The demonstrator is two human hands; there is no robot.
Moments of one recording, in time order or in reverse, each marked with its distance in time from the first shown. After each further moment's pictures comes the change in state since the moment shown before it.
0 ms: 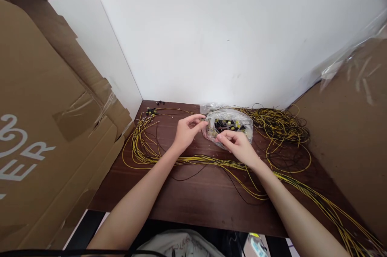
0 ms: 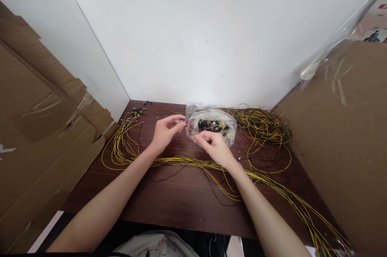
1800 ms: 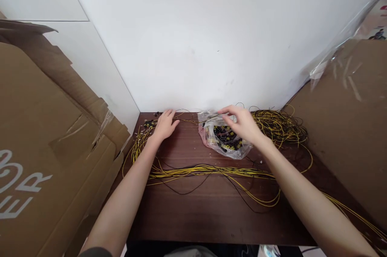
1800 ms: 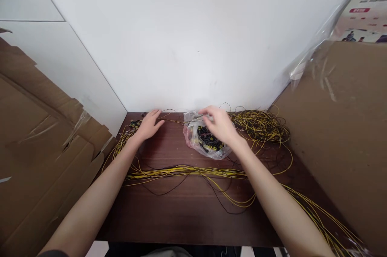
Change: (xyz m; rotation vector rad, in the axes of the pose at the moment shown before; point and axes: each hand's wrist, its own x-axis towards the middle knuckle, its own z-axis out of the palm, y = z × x) left_hand 0.078 -0.044 -0.096 1.261 -0.208 0.150; right_hand 0.057 -0.023 -0.042 -0.513 0.275 -0.349
